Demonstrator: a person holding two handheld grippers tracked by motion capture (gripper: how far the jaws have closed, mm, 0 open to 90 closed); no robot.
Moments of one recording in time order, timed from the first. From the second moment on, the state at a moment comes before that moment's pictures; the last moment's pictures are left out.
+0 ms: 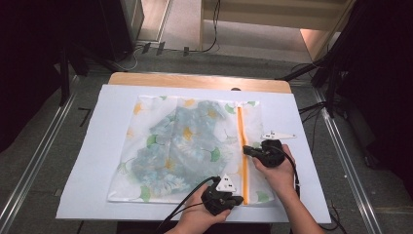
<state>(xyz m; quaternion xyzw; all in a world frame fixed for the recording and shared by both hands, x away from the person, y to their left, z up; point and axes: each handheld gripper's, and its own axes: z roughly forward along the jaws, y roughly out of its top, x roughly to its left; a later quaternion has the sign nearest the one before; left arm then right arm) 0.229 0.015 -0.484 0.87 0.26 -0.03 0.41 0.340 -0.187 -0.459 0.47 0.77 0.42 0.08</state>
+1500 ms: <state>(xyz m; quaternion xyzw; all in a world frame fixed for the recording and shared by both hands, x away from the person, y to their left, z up) 0.230 0.015 -0.485 0.87 0.27 -0.03 0.41 0.441 -0.186 -0.471 0.51 0.76 0.40 0.04</state>
